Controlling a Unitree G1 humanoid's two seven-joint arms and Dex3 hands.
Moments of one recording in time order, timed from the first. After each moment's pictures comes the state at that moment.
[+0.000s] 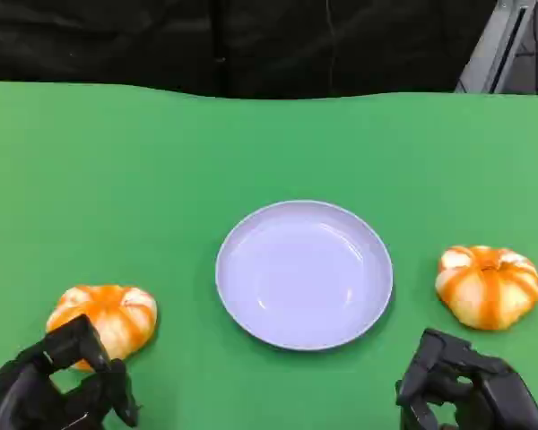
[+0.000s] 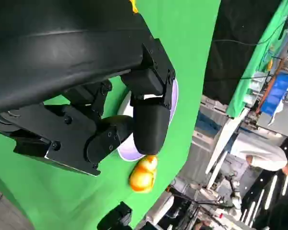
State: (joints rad) left arm 0.27 0.12 0.22 -0.05 -0.56 0.19 -0.55; right arm 0.27 -0.01 0.09 0.11 0.10 -0.49 0.31
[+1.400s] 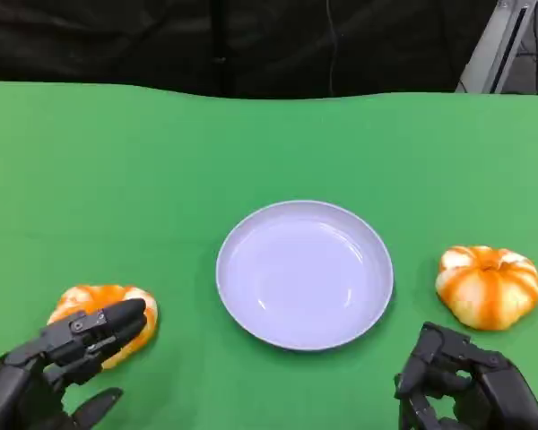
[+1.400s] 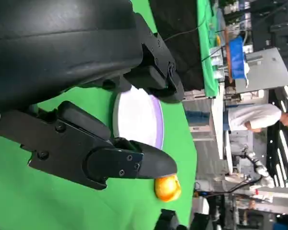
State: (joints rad) left arm 0.21 0.12 0.23 0.22 -0.30 -0.49 -0.72; right arm 0.26 -0.01 0.09 0.11 0.09 -0.48 0.30
